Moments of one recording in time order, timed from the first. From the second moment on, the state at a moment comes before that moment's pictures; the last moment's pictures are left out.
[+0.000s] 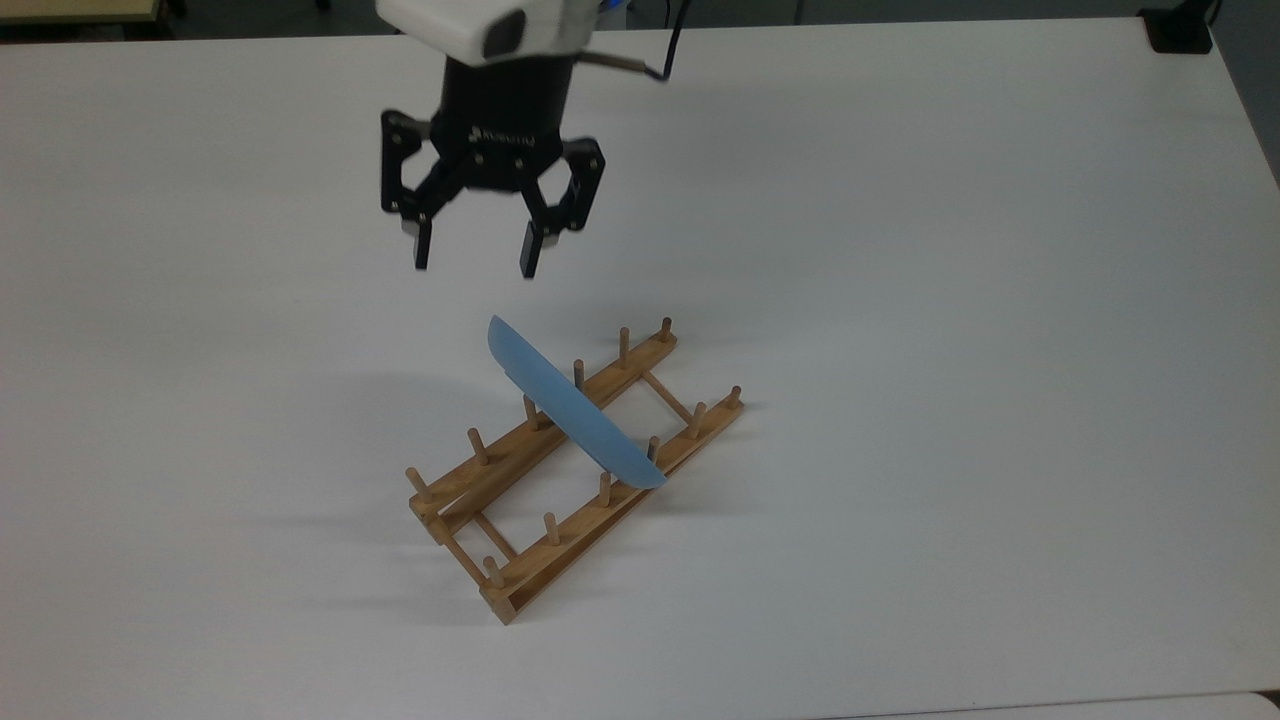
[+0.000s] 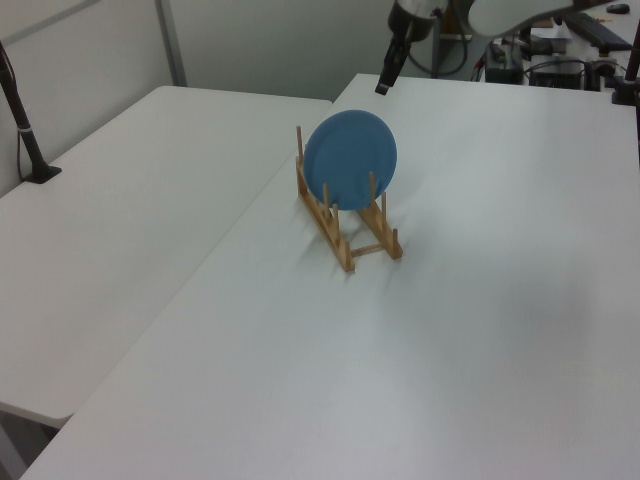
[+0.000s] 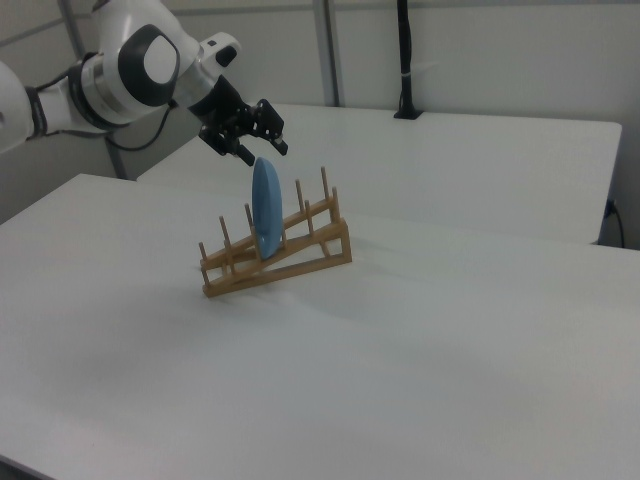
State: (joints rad) arm 0.15 0.21 -0.08 -1.59 -0.37 2.23 0.02
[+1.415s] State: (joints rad) arm 0.20 0.30 -0.08 -1.55 -0.65 2.27 0.16
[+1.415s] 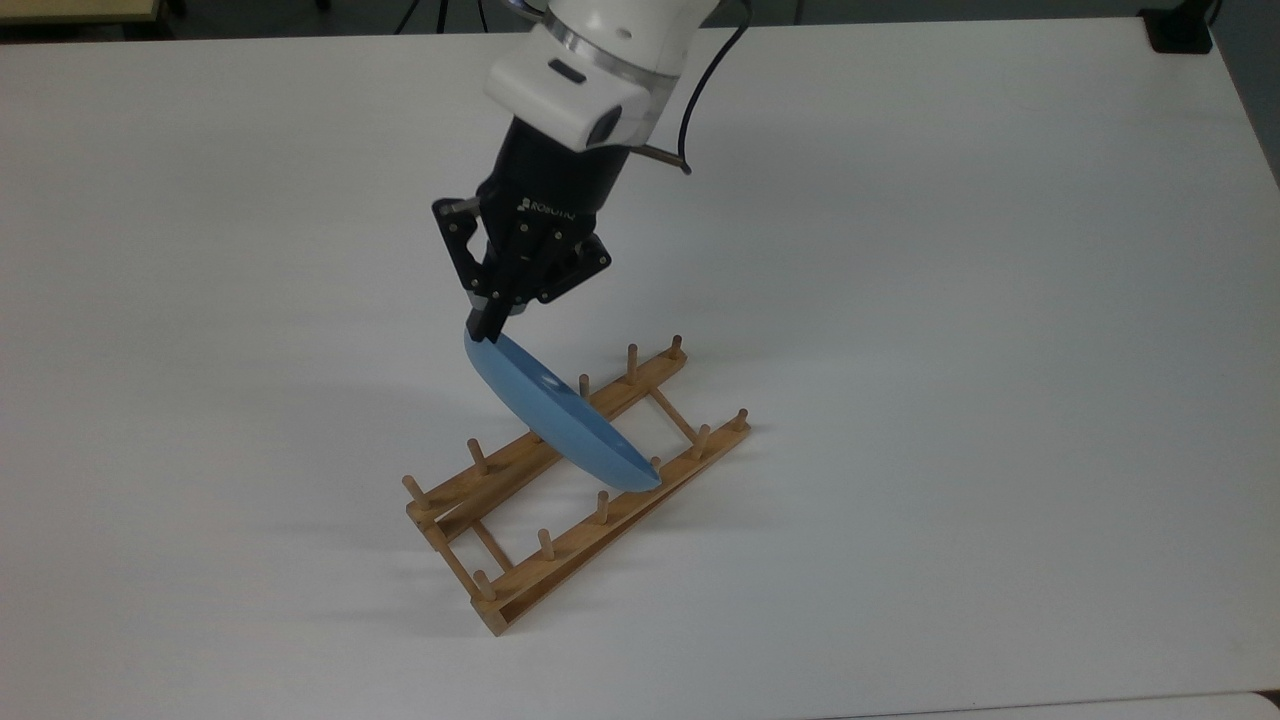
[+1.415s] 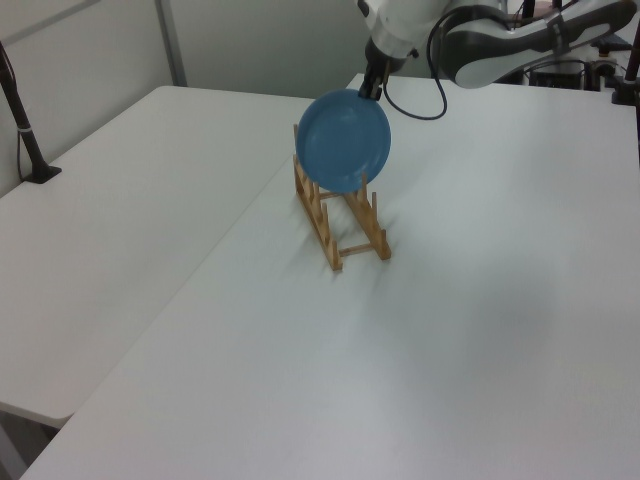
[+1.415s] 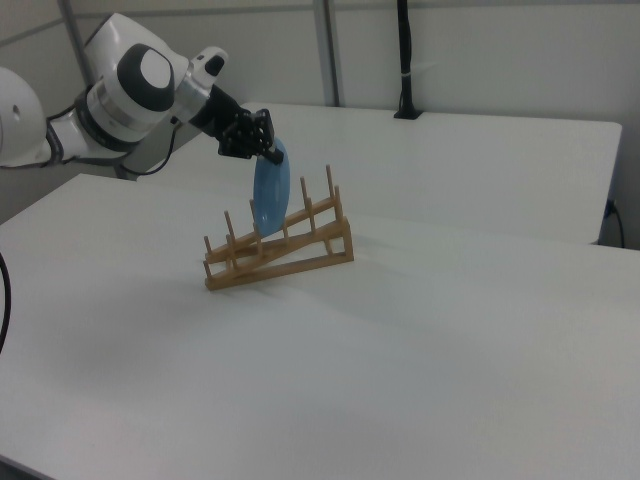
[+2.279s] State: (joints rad) arm 0.17 0.23 -0.08 -1.54 -0.23 2.15 0.10
